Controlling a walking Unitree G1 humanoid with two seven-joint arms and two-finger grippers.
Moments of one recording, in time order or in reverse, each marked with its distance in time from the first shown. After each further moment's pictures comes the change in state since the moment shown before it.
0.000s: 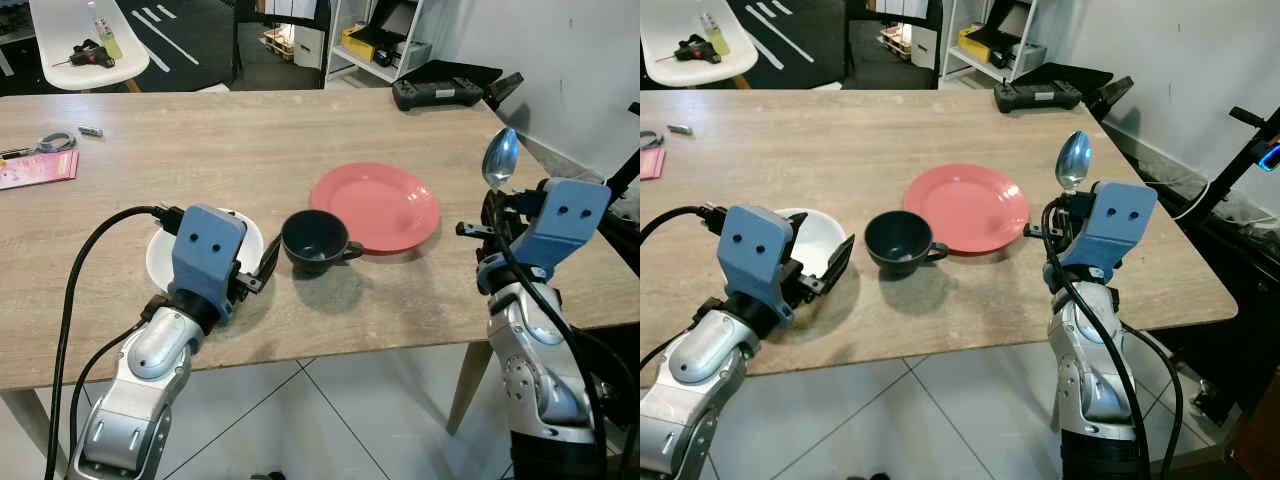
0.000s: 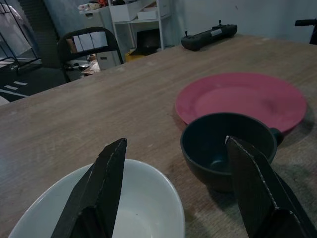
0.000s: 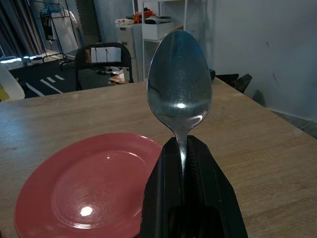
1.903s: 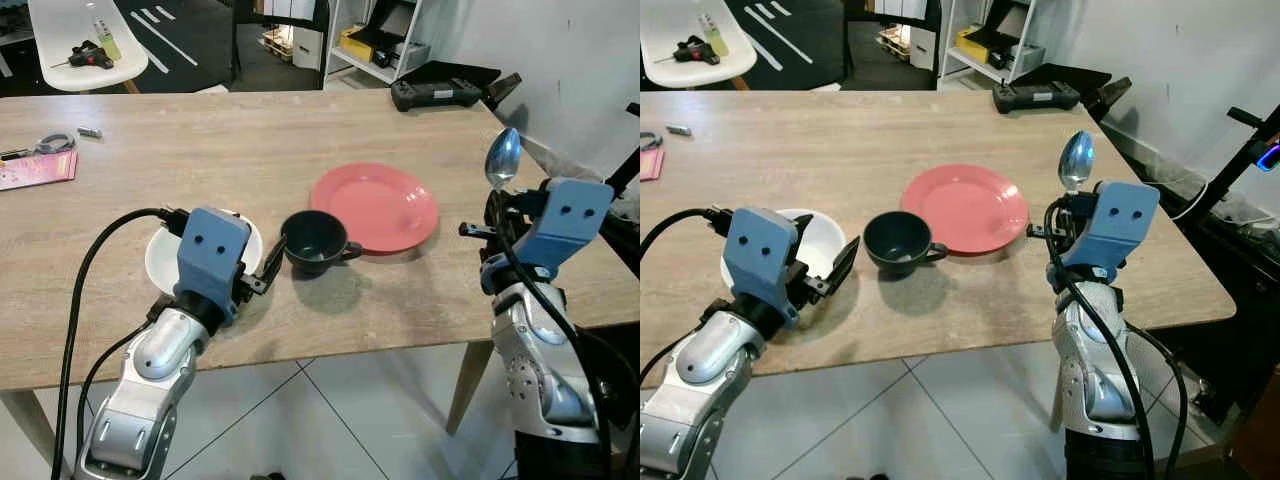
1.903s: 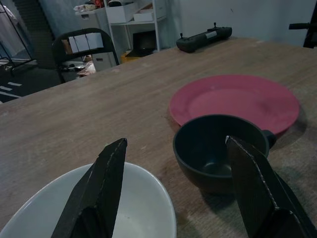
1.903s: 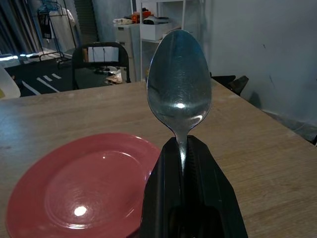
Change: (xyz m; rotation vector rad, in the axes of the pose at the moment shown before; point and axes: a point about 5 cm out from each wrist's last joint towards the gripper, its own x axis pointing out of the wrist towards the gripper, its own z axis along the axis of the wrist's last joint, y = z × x) left arm 0.002 -0.004 -0.002 -0.016 -0.007 -0.012; right arm 0.001 -0.005 0.001 -0.021 0.000 -0.008
